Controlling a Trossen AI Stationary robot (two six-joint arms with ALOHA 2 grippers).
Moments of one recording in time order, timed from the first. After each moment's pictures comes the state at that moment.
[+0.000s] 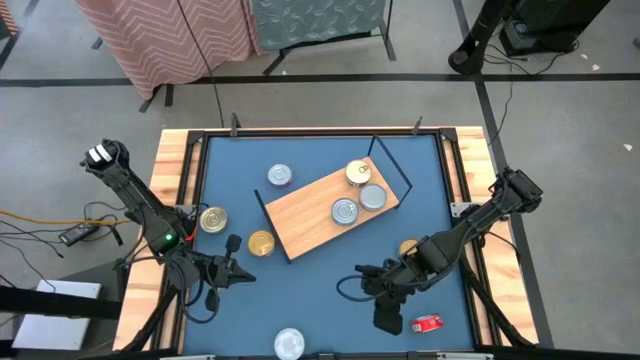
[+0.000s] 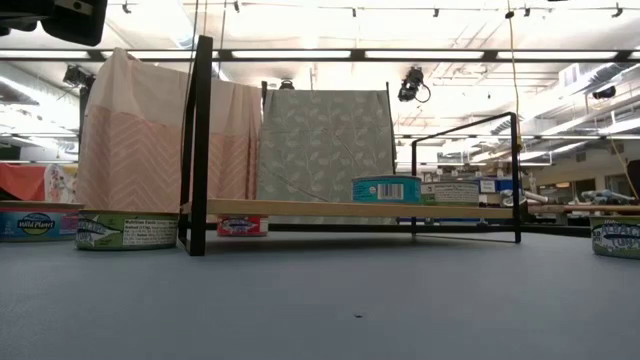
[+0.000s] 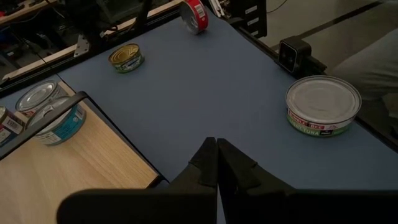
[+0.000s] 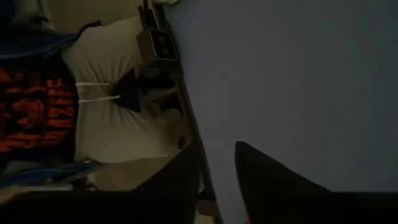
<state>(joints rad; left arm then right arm) -0.89 1.00 0.52 -0.04 -0.60 -0.05 0.58 1.65 1.41 -0.79 -0.18 1.02</state>
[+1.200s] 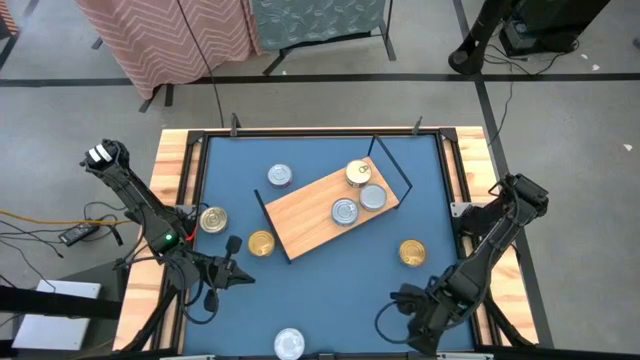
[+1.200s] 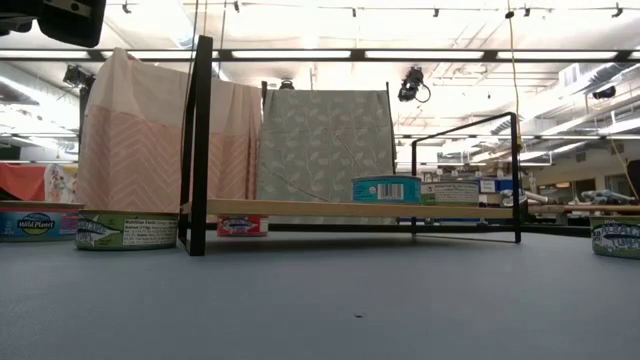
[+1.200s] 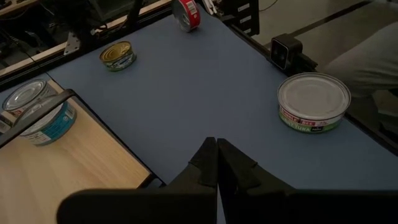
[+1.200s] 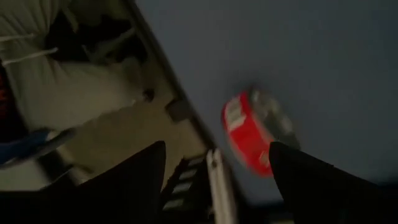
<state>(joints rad) -0.89 1.00 0.52 -0.04 -0.57 -0.06 0.83 1.65 1.41 -1.04 -0.16 1.37</state>
